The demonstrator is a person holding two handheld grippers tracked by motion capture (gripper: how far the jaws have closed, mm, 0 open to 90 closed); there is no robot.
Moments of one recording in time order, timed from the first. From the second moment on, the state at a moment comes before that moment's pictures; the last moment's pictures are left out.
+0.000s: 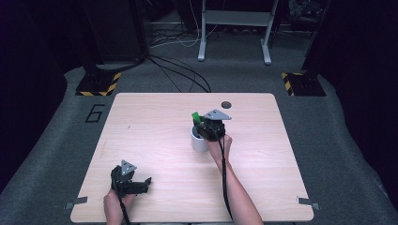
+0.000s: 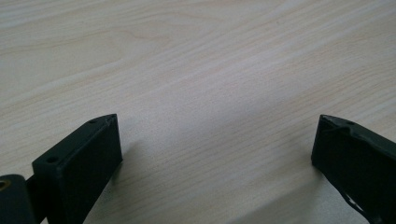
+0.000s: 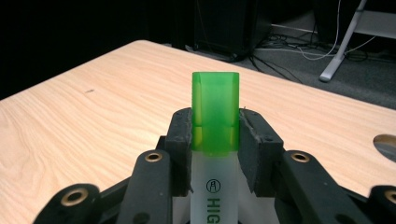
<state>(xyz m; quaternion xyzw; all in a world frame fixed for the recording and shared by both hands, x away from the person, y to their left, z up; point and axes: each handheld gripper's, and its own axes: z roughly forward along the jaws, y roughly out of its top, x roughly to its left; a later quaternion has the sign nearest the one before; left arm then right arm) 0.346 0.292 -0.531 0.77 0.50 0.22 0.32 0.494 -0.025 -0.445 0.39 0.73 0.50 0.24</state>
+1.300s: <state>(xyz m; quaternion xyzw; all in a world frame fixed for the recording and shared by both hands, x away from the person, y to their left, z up) 0.347 0.292 -0.531 0.77 0.50 0.22 0.32 0.450 -0.067 -0.425 0.41 0.76 0.45 0.21</state>
